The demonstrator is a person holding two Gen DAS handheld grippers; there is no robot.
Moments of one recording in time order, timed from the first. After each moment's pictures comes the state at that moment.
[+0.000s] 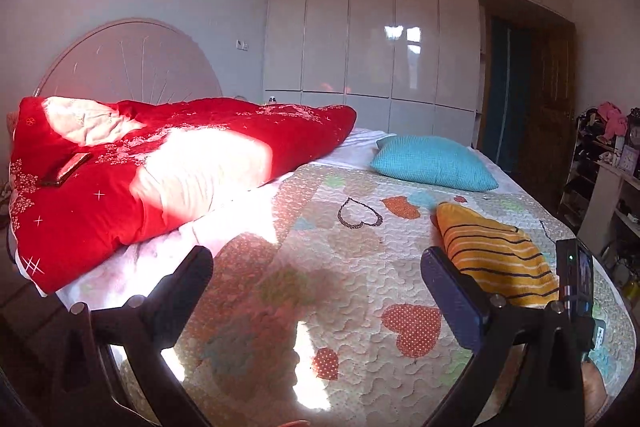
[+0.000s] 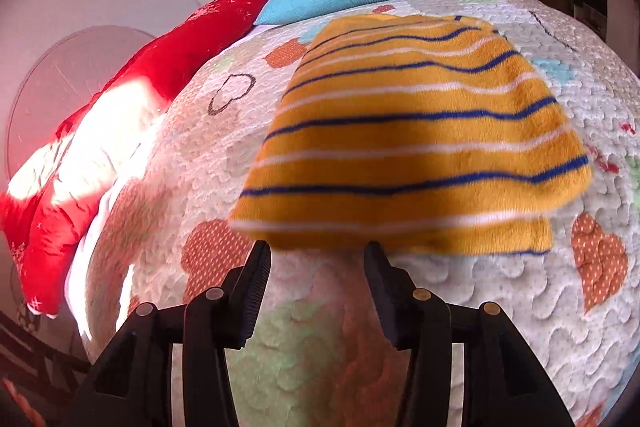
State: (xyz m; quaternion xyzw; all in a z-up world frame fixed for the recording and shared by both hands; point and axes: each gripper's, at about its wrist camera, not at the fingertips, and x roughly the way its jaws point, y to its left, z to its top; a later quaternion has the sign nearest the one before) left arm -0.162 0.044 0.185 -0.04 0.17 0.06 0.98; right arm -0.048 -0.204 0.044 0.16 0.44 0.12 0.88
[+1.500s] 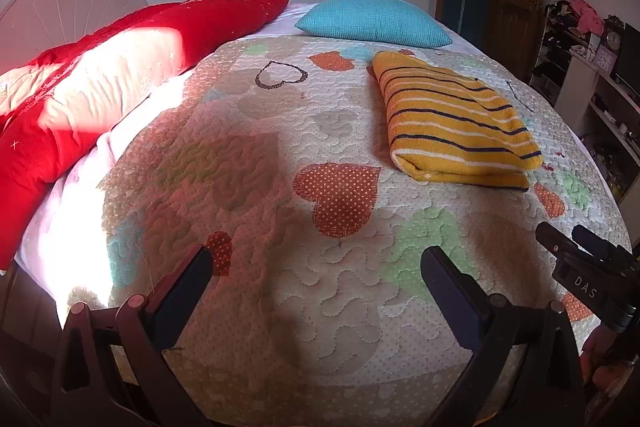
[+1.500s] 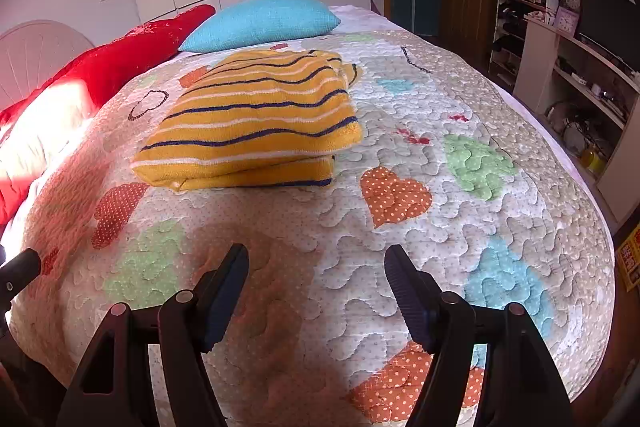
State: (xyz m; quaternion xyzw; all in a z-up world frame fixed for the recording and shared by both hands) left arm -0.121 -0.044 0.098 0.02 0.40 -0.03 0.92; right arm -0.144 -0.263 0.059 0.06 0.38 -0.06 0.92
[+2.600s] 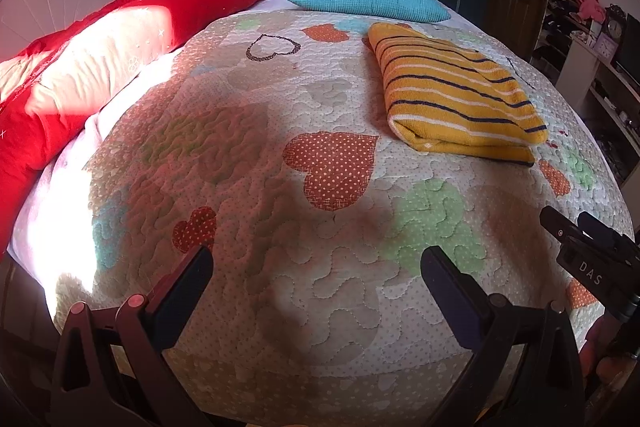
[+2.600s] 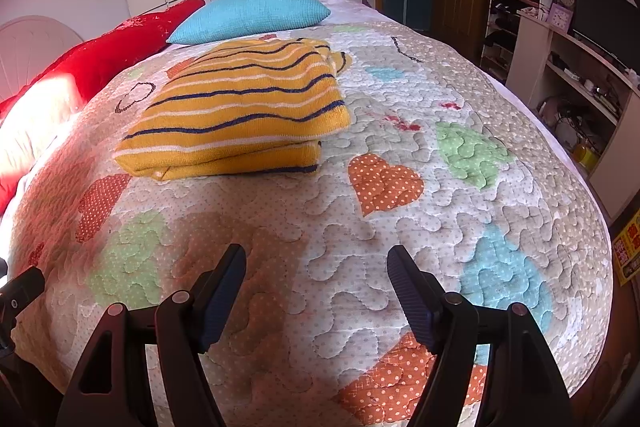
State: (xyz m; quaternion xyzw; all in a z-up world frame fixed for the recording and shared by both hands) left arm -0.115 -0.047 0.078 0.02 0.43 -0.04 0.90; right arm -0.143 -0.266 0.048 0.06 0.40 -0.08 0.91
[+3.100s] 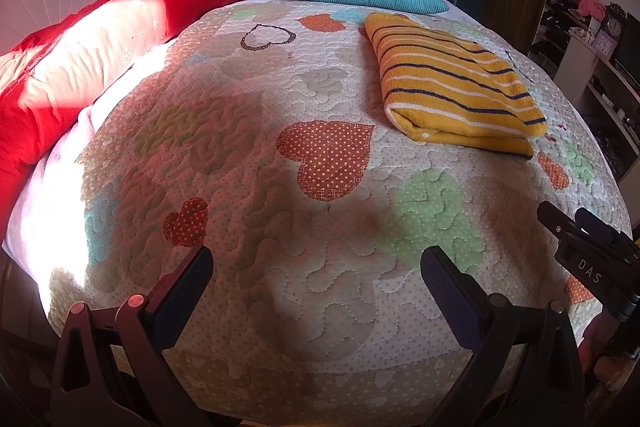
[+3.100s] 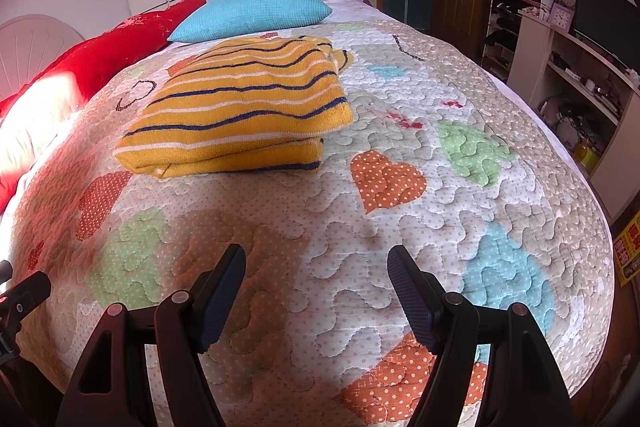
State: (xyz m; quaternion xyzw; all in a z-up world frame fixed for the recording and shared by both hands) left arm -0.113 -0.048 0.073 0.02 0.45 -0.04 0.89; right arm -0.143 -0.264 0.047 0.06 0.40 -0.08 0.91
